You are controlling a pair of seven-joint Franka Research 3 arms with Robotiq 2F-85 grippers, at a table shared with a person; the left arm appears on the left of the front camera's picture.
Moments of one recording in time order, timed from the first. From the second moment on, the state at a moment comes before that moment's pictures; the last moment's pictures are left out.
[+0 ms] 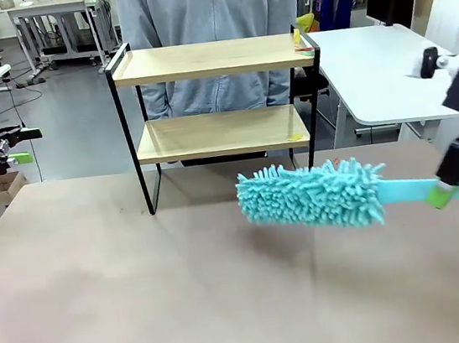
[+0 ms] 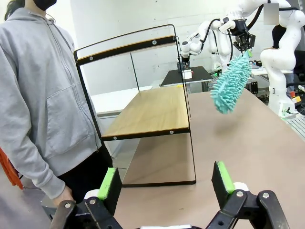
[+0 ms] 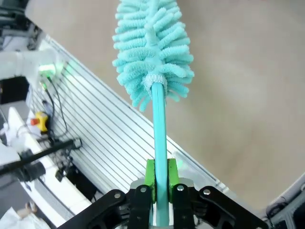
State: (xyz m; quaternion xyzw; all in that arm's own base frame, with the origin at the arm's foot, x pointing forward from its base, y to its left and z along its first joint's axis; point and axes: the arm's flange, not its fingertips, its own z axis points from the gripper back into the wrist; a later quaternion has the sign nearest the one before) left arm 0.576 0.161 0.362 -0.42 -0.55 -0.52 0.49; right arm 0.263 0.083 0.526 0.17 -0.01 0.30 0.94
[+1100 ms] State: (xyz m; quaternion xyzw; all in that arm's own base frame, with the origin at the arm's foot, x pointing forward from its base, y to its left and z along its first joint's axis) left arm 0.576 0.161 0.362 -0.42 -0.55 -0.52 0.49; right arm 0.249 0.035 0.526 0.14 0.03 0.37 0.92
